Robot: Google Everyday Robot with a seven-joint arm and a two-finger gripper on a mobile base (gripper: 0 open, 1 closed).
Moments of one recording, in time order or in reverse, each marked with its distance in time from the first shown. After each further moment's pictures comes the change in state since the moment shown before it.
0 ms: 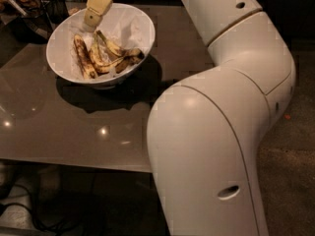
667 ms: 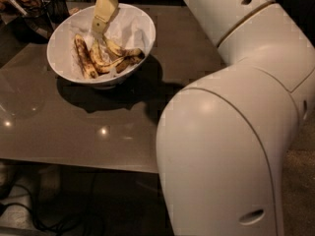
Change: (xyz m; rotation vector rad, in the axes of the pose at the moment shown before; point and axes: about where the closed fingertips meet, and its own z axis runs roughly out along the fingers) arm 0.029 -0.015 0.007 0.117 0.110 0.106
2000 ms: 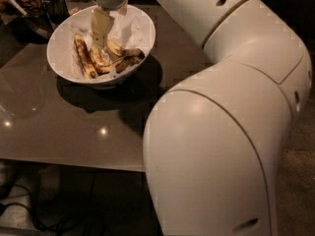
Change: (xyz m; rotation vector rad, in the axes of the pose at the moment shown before) arm 0.004 0.014 0.026 0.052 0.140 -0.026
